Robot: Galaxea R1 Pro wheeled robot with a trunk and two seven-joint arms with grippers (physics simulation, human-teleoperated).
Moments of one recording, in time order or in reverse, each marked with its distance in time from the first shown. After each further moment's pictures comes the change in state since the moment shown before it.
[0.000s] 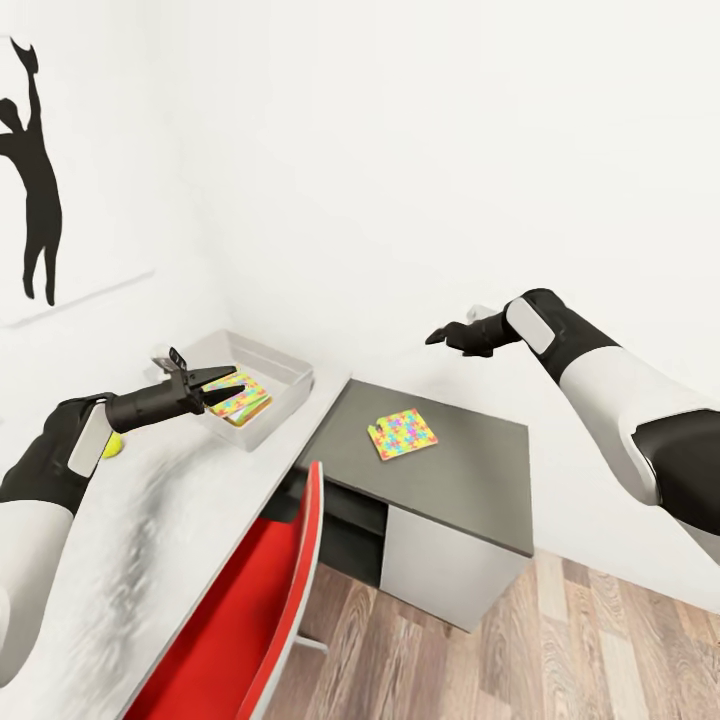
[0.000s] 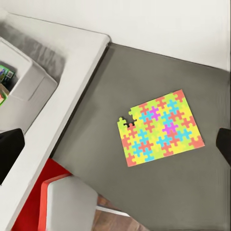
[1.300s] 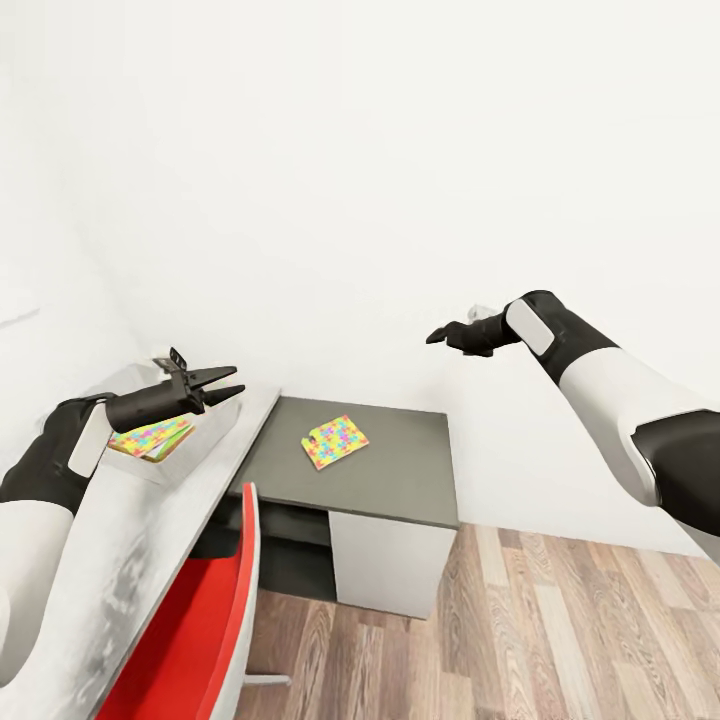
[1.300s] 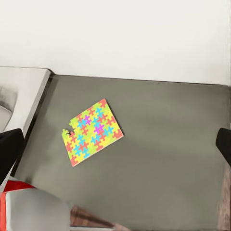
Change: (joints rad) left arm 0.000 0.000 -0.001 0.000 -0.001 -0.006 0.002; right arm 0.003 0.000 0.001 0.003 0.000 -0.028 0.000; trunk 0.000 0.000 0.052
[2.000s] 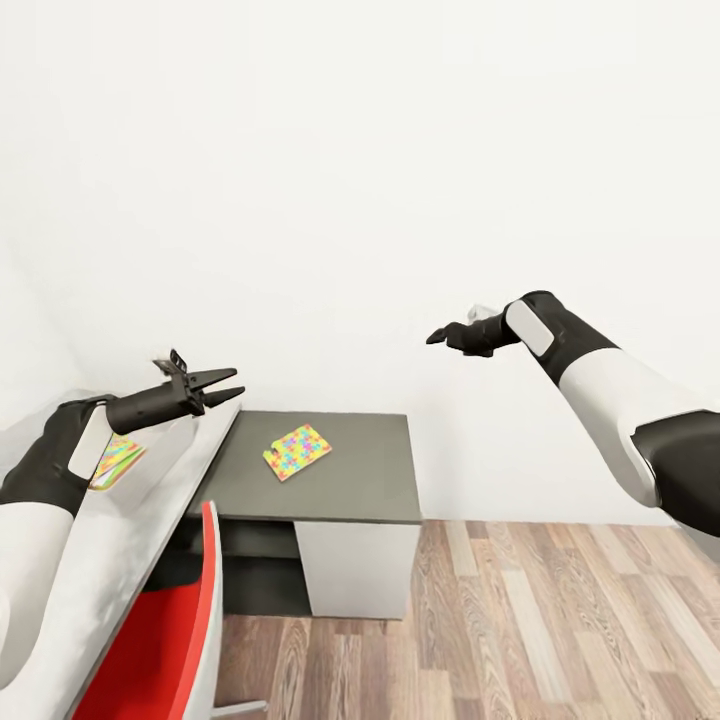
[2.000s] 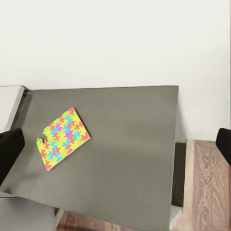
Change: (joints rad) left arm 0.006 0.000 0.001 0.000 0.000 -0.005 0.001; right arm 0.002 0.000 0.001 -0.001 0.004 -0.002 -0.001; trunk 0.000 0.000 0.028
